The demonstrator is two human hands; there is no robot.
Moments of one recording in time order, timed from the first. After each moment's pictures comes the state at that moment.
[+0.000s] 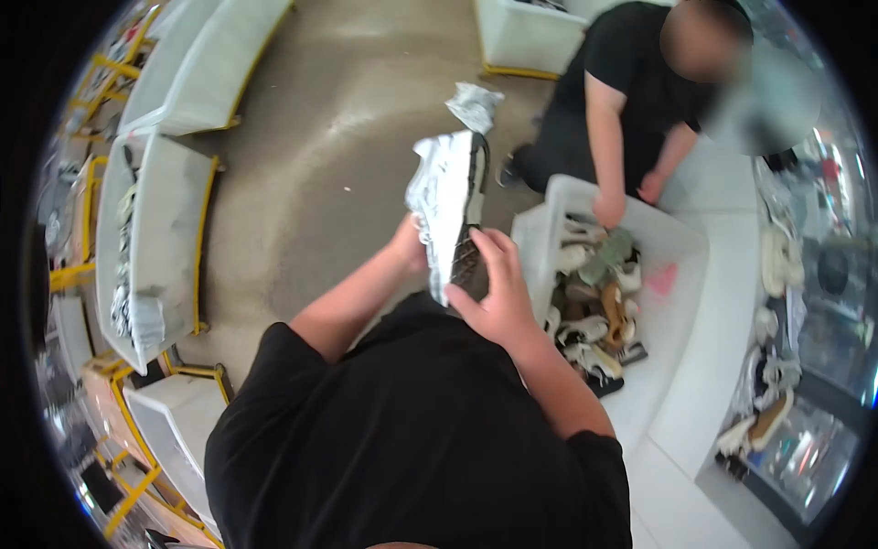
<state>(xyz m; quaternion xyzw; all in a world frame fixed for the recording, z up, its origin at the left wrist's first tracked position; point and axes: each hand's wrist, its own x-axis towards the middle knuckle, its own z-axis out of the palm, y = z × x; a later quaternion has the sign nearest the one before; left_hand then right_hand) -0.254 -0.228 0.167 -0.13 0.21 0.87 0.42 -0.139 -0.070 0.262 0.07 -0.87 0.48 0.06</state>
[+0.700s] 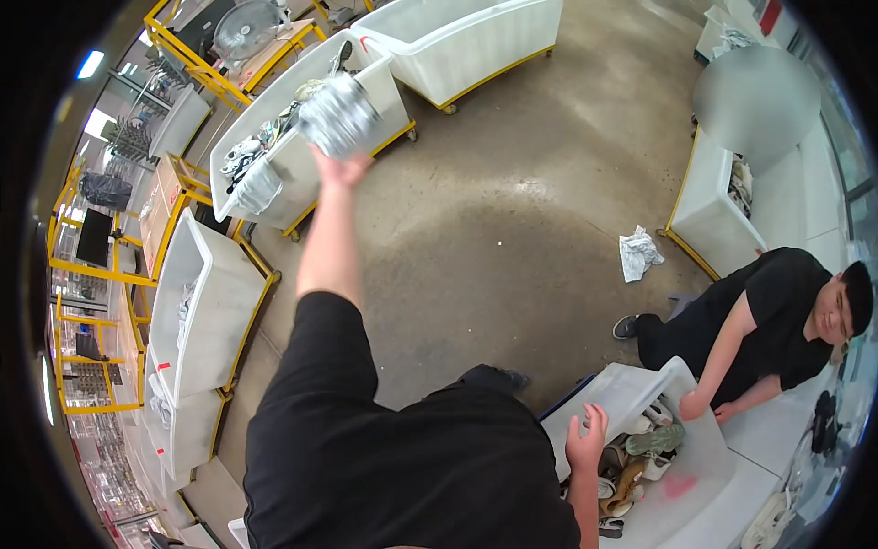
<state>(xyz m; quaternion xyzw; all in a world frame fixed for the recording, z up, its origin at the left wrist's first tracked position) -0.309 -0.849 0.221 -0.17 0.32 0.89 -0.26 -0.063 -0.067 0.161 0.02 -0.90 0.43 -0.10</state>
